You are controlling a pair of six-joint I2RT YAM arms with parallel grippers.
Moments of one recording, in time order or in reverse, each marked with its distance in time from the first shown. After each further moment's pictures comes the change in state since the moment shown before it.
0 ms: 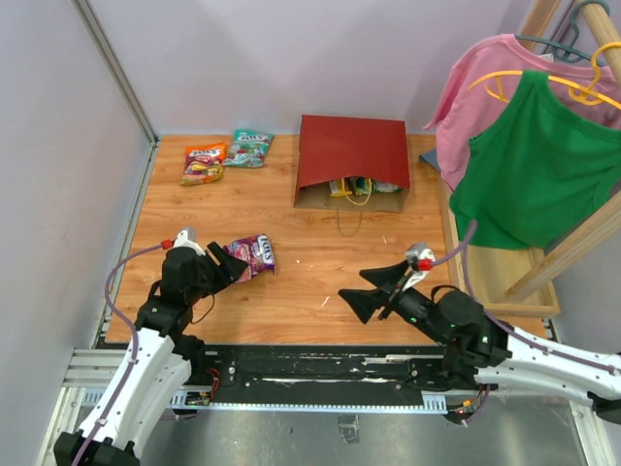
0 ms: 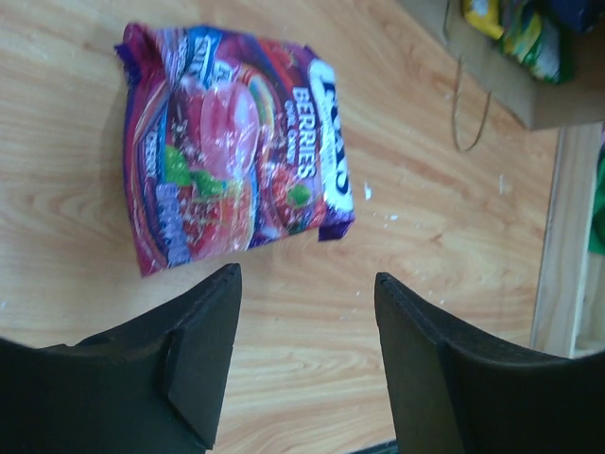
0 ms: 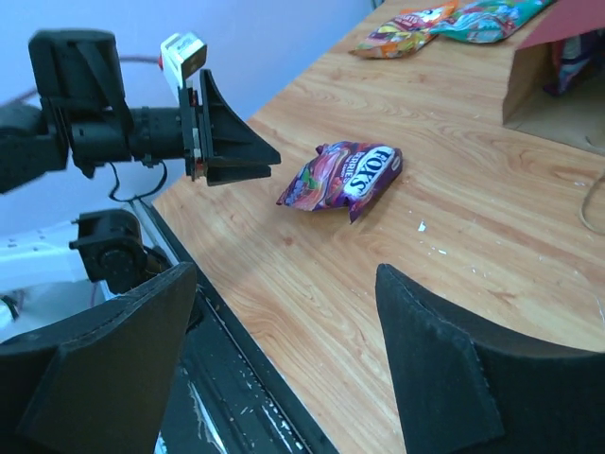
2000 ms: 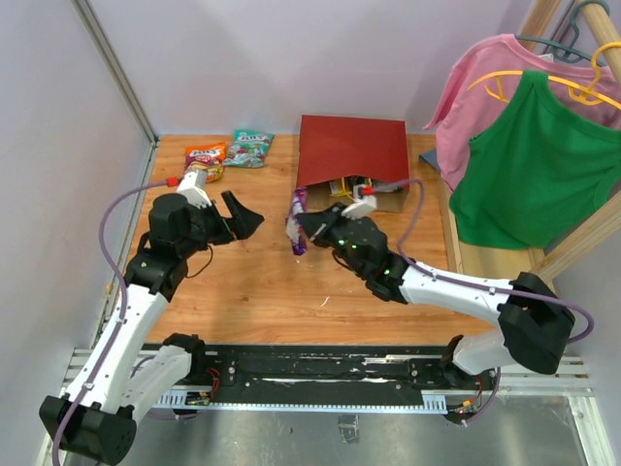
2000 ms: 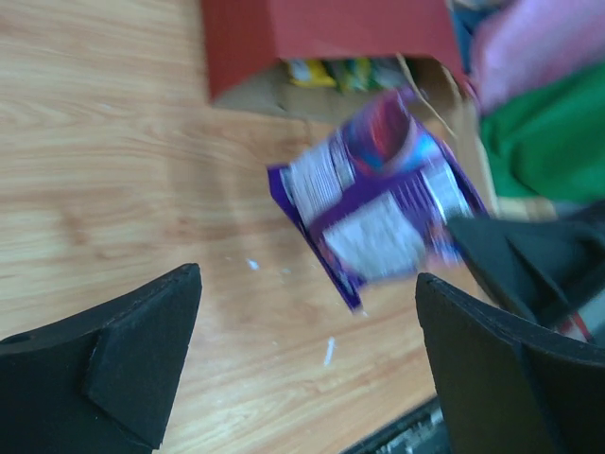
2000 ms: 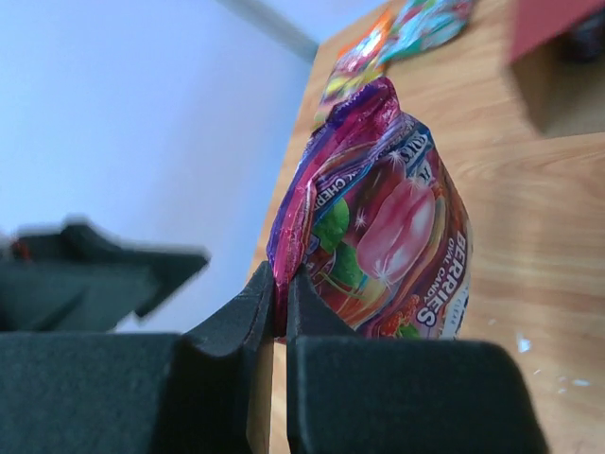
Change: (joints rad) left arm -0.021 0.286 0.399 0.127 0.225 0.205; right arm -0.343 0.839 0.263 0.543 0.017 0.615
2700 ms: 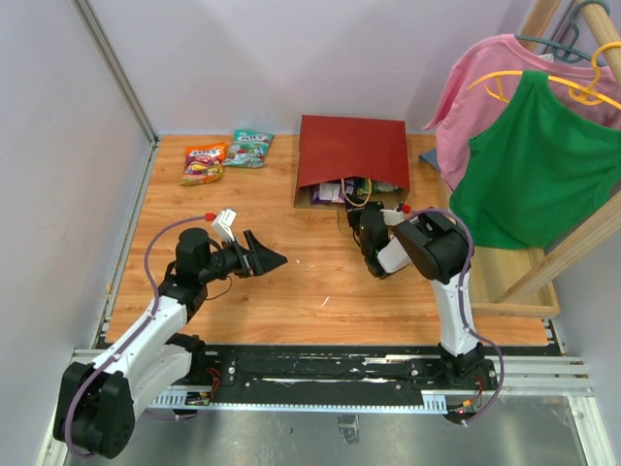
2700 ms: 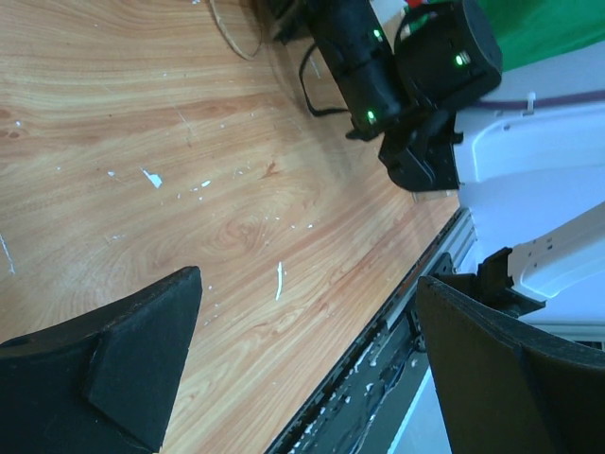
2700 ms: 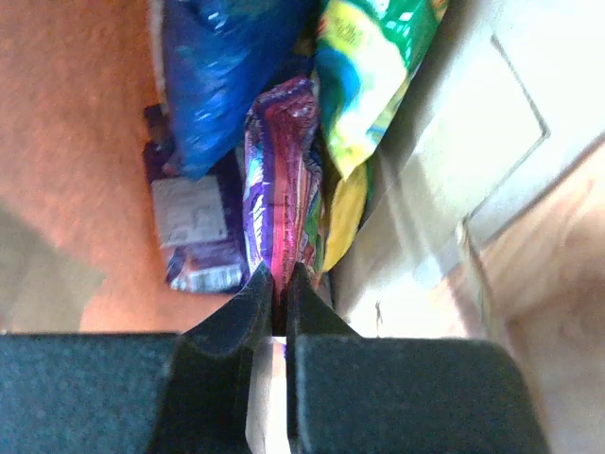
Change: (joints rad) left arm -0.021 0.067 -0.423 0.481 0.310 -0.151; right arm -0.377 0.812 0.184 0.500 0.119 0.445
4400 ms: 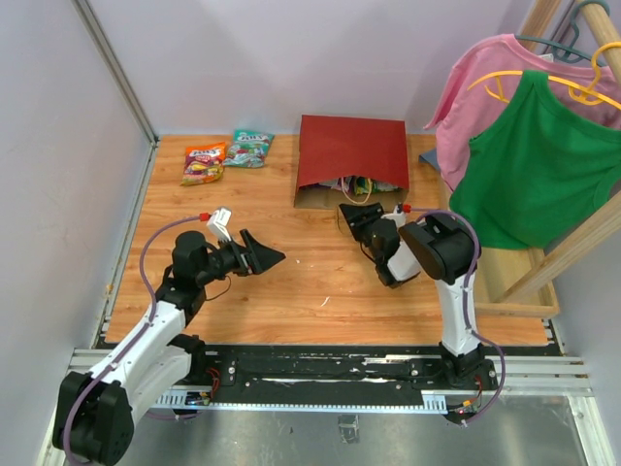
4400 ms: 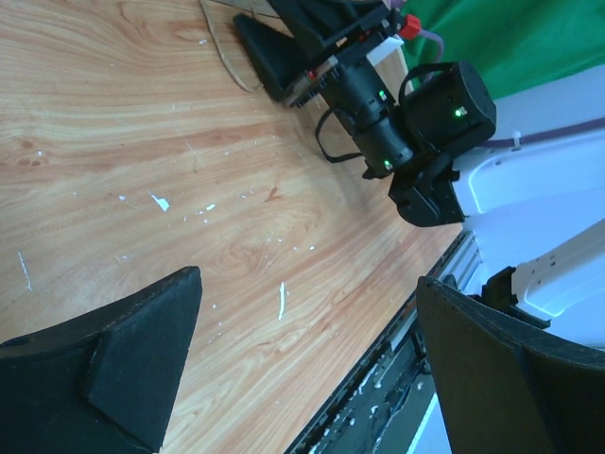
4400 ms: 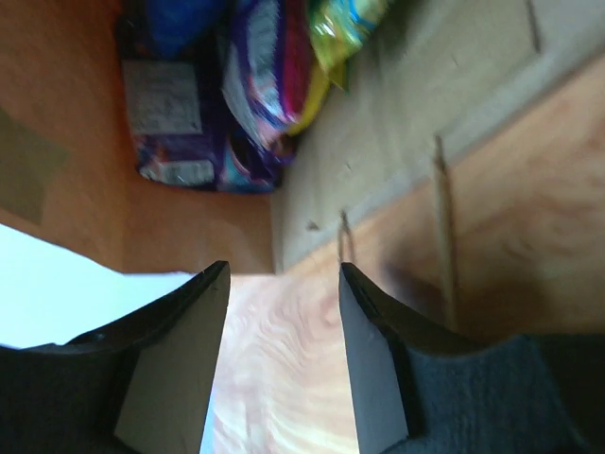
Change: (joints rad) left arm -0.001 -0.052 -0.021 0.038 -0.057 -0.016; right arm -0.038 -0.067 -0.202 0.128 -0.296 -0.139
